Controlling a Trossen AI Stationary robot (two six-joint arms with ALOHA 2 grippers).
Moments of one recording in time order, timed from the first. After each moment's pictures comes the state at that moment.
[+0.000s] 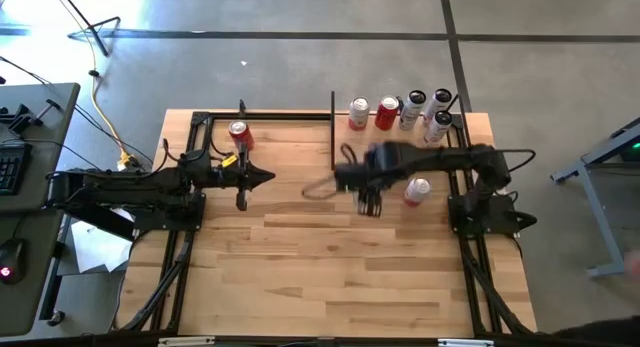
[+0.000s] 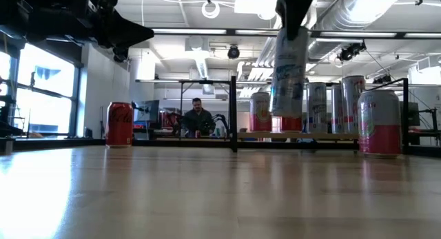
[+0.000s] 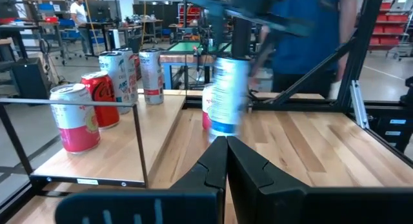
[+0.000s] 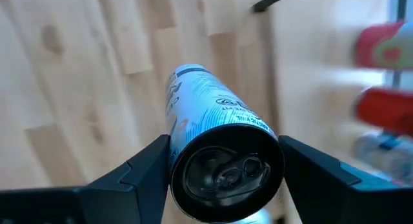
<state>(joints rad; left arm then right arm) 0.21 0.73 0.24 0.46 0.14 0.00 0.07 1.83 1.91 -1.57 0.26 0.23</state>
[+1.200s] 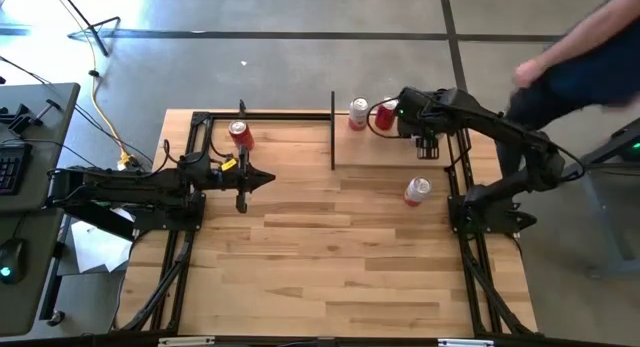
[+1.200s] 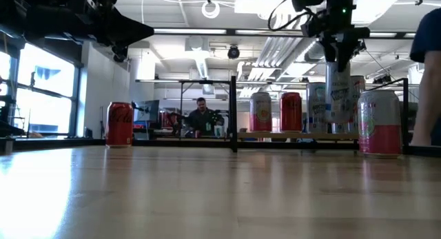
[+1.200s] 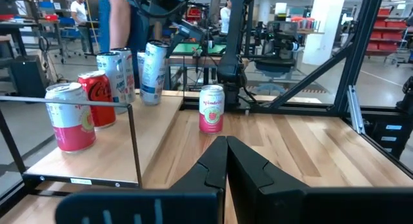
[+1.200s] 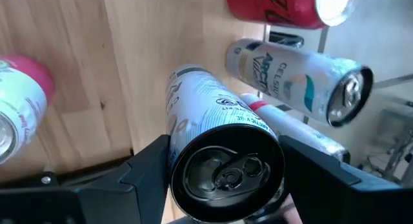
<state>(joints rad) 0.17 0.73 0.24 0.47 0.09 -0.02 -0.52 1.39 1.41 -1.40 0.44 -0.54</state>
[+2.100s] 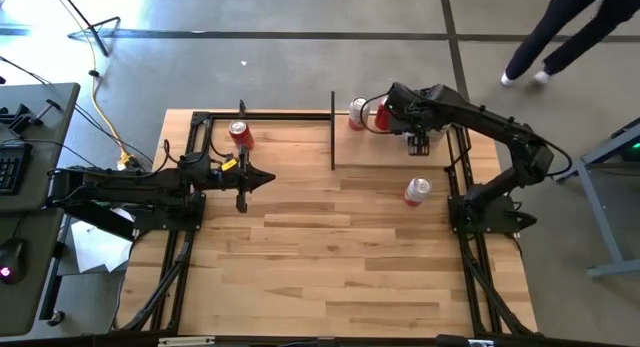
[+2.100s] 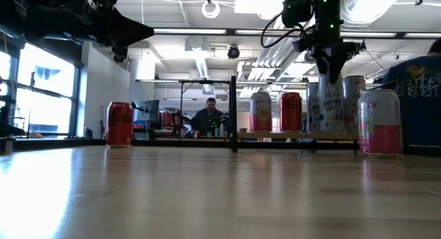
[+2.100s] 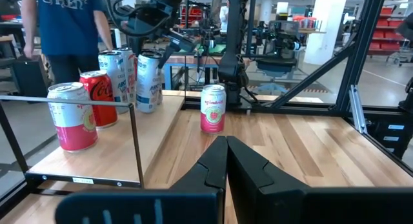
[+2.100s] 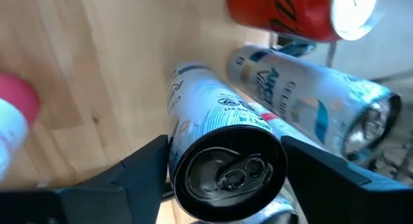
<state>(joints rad) 0.17 0.73 0.24 0.47 0.09 -0.02 -0.58 1.49 1.40 -1.33 0.41 -0.56</state>
